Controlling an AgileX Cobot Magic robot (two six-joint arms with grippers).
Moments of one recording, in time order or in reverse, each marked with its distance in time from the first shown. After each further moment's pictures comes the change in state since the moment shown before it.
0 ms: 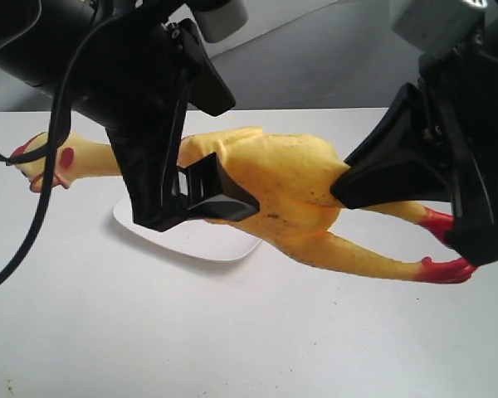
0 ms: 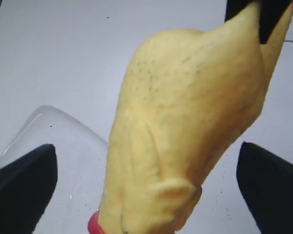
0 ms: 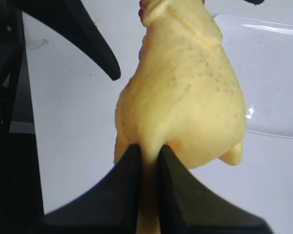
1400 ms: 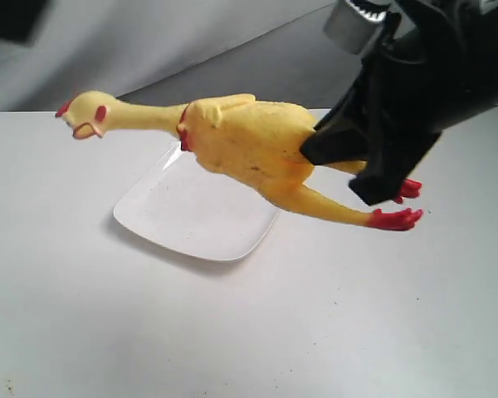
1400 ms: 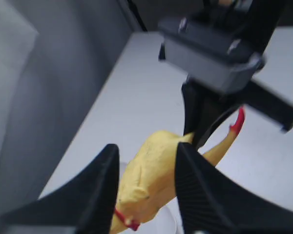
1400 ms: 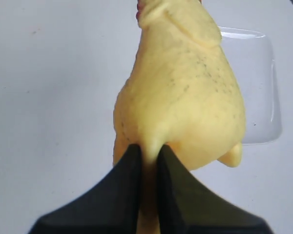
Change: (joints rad) left arm 0.000 -0.245 -0.131 0.068 -0.057 -0.193; right arm 0.000 0.132 0.000 -0.047 -0.237 0.003
